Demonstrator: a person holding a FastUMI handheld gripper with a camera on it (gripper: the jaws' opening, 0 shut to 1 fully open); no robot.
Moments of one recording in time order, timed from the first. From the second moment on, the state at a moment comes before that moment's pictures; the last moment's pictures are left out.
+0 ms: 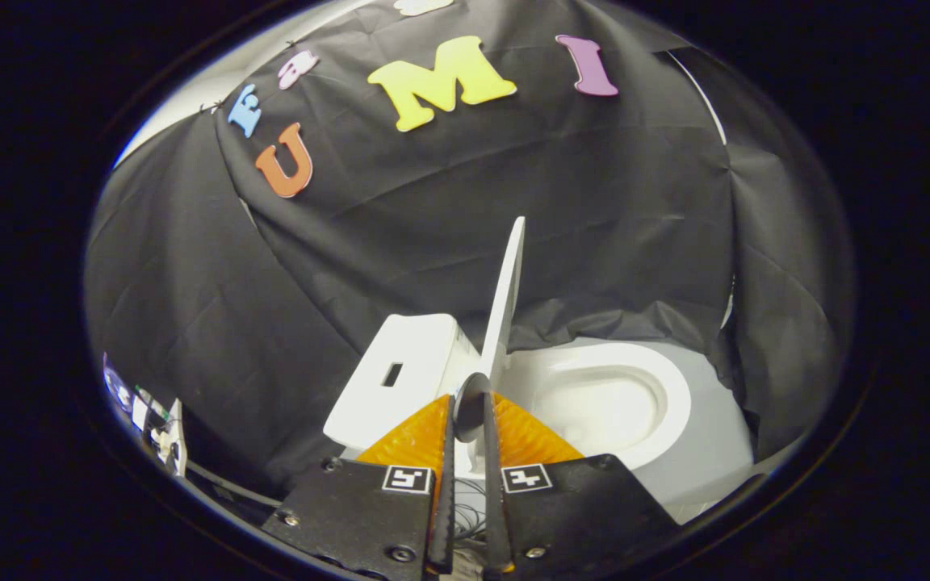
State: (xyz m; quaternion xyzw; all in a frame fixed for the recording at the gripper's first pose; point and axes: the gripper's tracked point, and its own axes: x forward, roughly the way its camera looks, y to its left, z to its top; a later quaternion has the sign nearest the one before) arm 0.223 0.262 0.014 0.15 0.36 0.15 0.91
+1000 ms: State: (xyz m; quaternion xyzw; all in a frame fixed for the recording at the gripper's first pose) arm 0.223 0.374 0.031 0.05 0.34 0.17 0.93
